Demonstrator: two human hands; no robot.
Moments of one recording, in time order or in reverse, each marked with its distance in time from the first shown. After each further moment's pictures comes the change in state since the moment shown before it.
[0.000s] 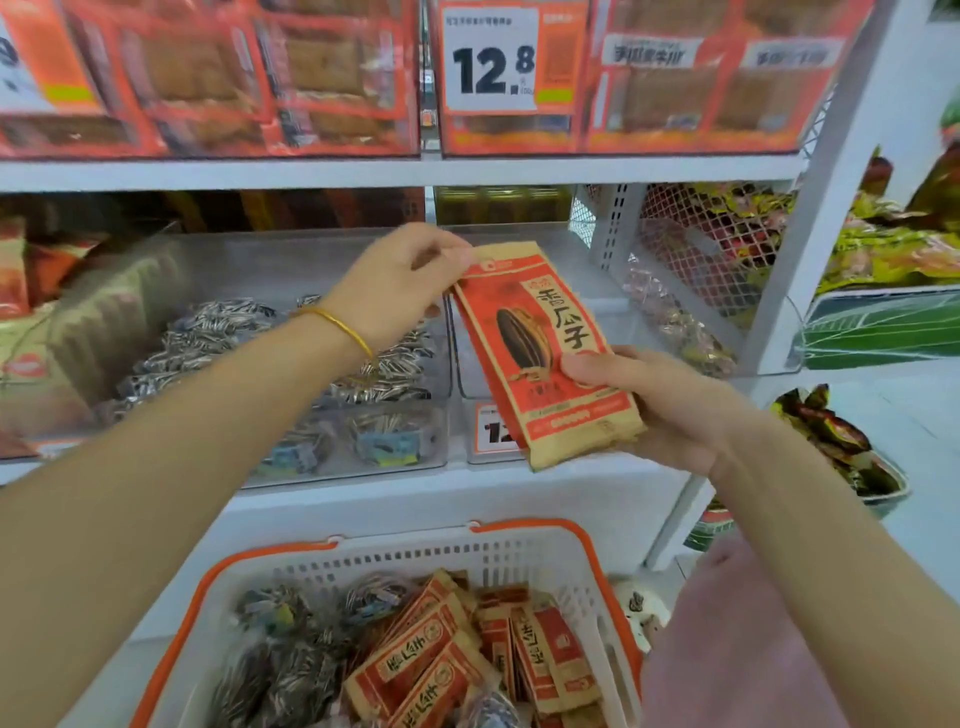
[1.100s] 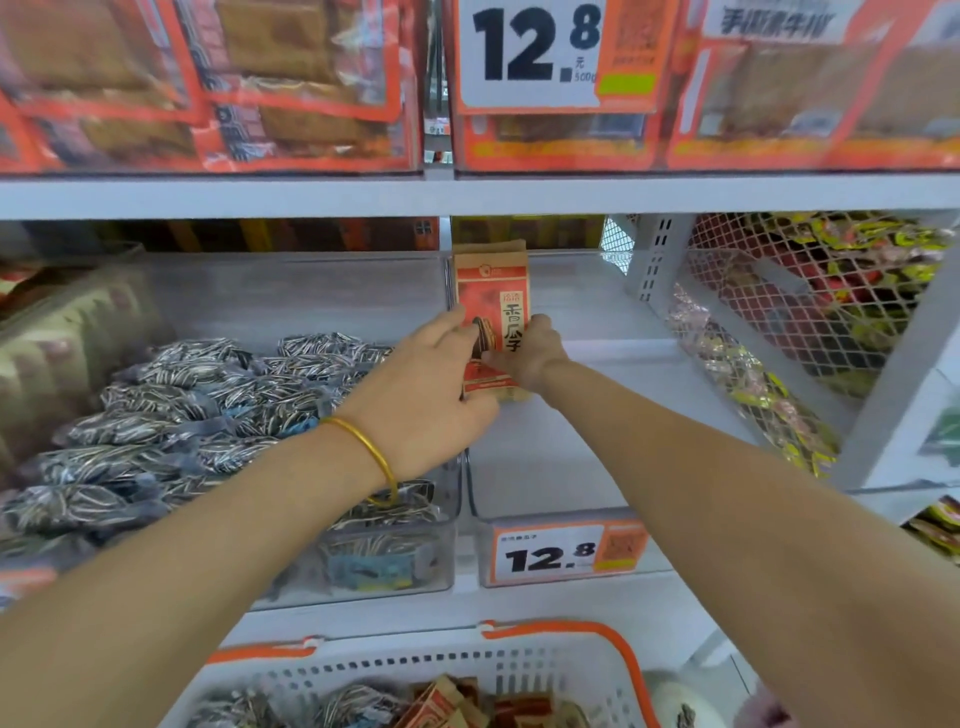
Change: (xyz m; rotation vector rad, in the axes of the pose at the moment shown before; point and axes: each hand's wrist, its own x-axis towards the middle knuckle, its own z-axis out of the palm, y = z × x) left_hand 0.049 -0.073 0.038 0.533 -0.196 0.047; right_hand 0.264 0.006 -0.015 -0.636 0.506 -0.025
